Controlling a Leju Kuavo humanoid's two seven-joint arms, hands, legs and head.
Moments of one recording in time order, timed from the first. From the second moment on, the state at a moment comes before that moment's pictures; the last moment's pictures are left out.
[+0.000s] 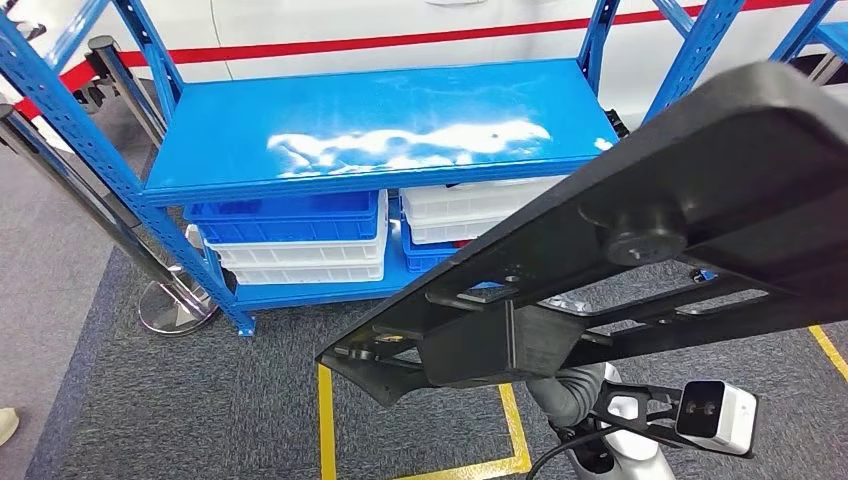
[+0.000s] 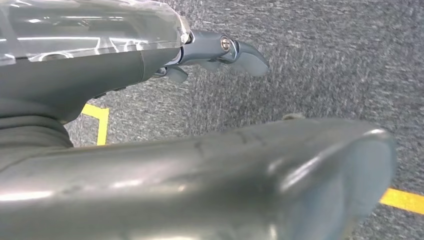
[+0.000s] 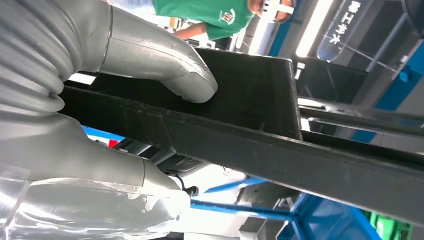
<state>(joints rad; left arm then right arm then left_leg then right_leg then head) -0.05 0.11 1.01 -0.23 -0.58 -0.09 -0.16 -0.15 -0.04 0.37 -1.79 -0.23 0.56 -0.65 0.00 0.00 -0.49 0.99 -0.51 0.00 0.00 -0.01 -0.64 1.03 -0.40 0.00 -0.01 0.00</state>
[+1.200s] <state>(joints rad) -0.04 0.06 1.03 -0.23 -0.63 -0.07 -0.13 -0.11 -0.07 0.39 -1.80 -0.17 0.58 -0.69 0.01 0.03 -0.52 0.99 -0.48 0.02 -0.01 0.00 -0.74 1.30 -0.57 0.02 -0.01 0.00</state>
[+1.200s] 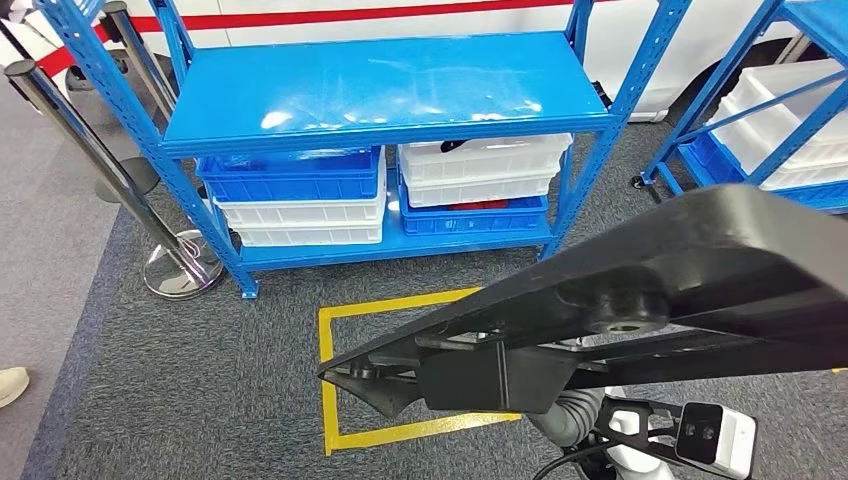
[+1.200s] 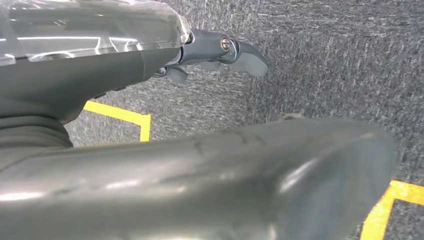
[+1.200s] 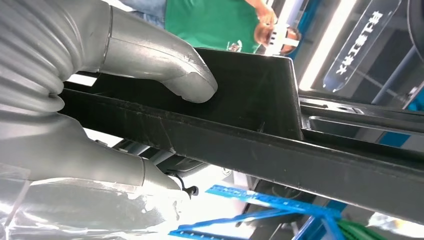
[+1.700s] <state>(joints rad) -0.04 0.06 1.06 -0.23 -0.65 -0.02 -0.18 -0.14 -0.07 0.40 -1.79 -0.14 0.59 -0.65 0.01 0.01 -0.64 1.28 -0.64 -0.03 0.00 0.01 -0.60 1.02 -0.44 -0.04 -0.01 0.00</state>
